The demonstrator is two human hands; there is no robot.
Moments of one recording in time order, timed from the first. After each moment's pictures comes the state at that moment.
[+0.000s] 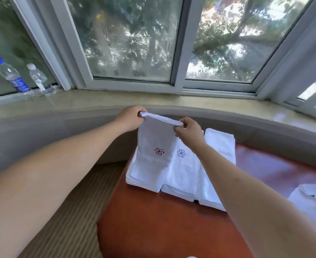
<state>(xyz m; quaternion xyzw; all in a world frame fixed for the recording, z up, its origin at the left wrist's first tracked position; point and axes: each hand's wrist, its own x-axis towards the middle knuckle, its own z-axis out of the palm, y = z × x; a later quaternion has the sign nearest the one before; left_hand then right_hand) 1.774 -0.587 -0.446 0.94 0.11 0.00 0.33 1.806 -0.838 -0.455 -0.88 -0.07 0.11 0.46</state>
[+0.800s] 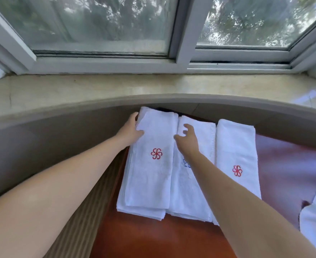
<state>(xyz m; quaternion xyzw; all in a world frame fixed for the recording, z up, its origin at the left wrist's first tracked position) 1.925 -0.549 -0.657 0.83 0.20 -0.18 0.48 1.945 -0.781 -0.649 -0.83 0.17 0.21 0.49</state>
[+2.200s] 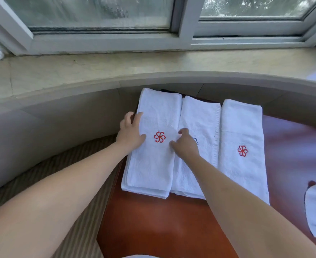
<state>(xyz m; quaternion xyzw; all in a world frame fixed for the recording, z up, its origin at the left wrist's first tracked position) 1.850 -0.567 -0.698 0.94 0.14 -0.17 0.26 1.874 -0.792 -0.677 -0.91 0.08 0.28 0.29</state>
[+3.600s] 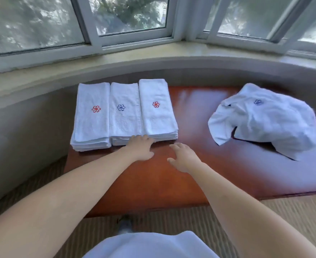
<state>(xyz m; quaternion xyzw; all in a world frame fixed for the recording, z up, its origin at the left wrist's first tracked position) 1.586 -0.902 -0.560 0.94 -0.21 -0.26 0.01 1.537 -1.110 -0.567 -0.97 -0.05 0.23 0.12</state>
